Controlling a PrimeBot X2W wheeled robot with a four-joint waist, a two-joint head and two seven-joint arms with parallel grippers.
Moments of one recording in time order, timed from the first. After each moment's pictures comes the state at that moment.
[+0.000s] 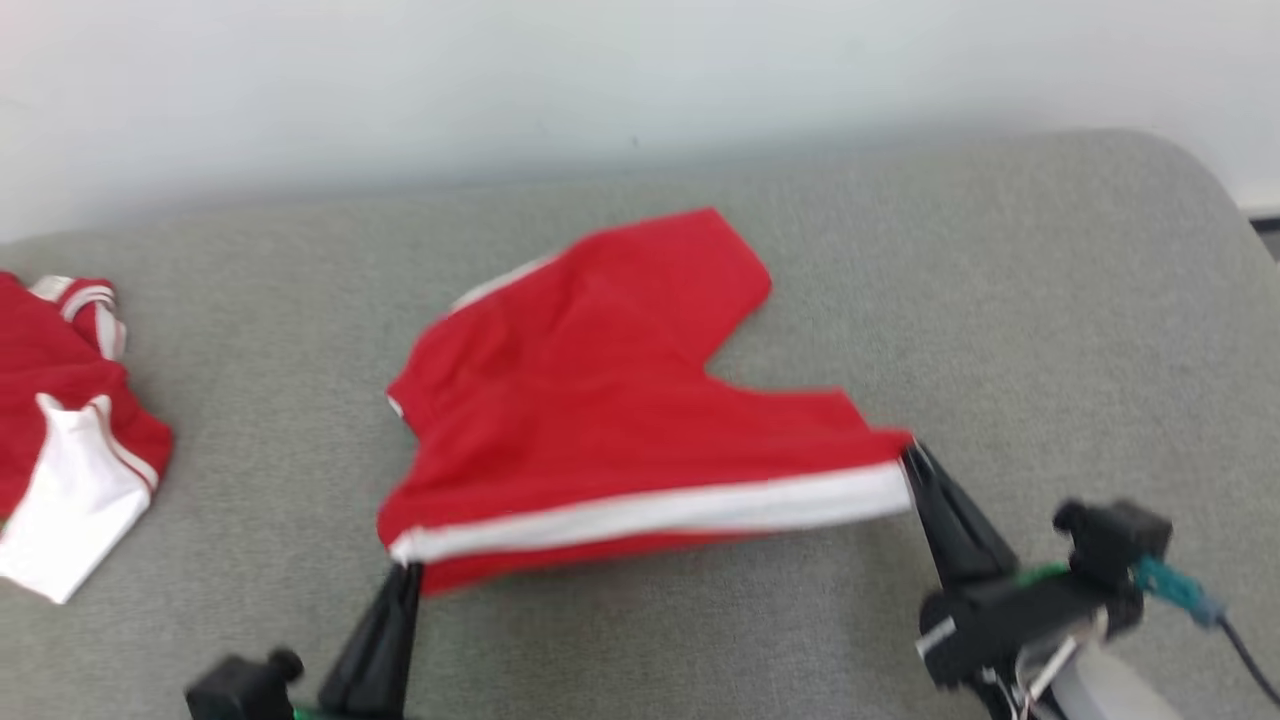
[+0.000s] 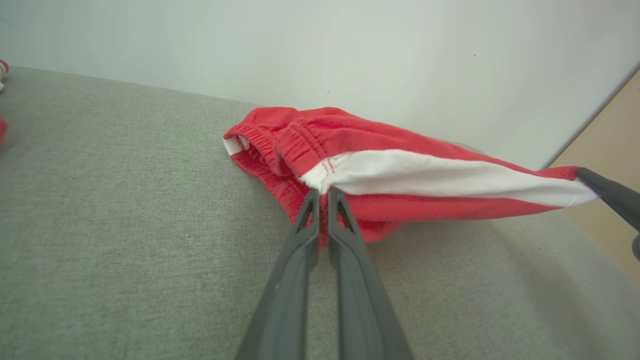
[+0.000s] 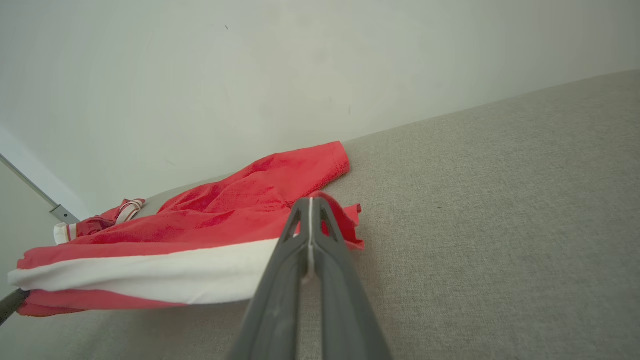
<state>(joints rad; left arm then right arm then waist) -0.16 0.27 -0.36 0.06 -0.55 0.01 -0.26 -0.31 -0.36 0.58 0.23 0.72 0.13 -0.26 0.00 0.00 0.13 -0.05</state>
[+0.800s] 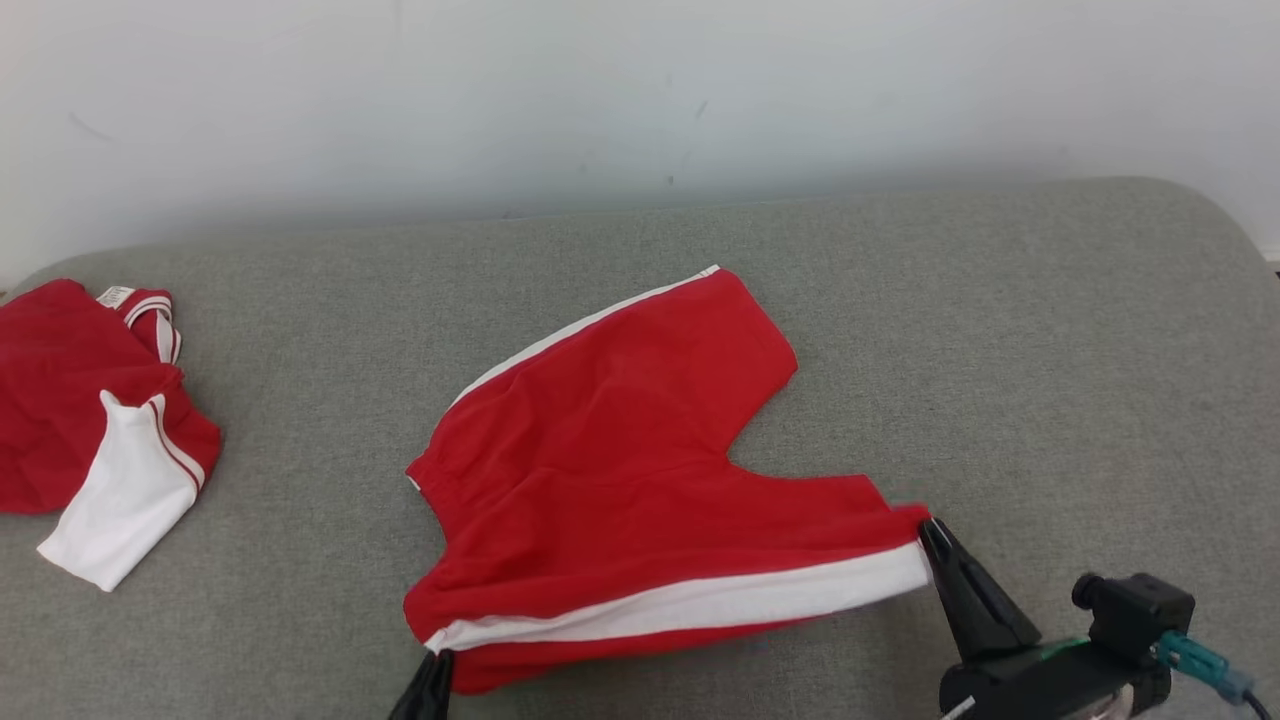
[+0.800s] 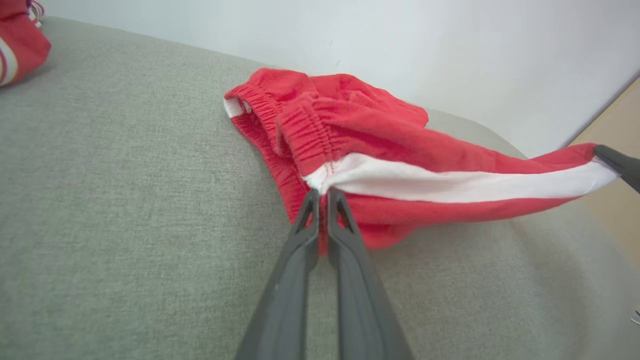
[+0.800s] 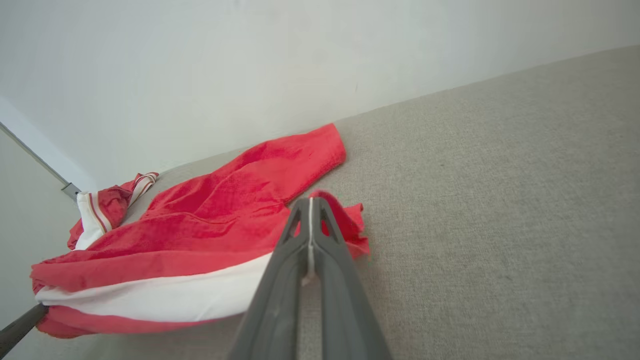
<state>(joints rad) 0.01 0.14 -0.27 0.10 -0.39 -0.07 -0.26 -0.07 -0.34 0.46 0.05 0.63 0.13 -0.17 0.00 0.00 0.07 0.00</state>
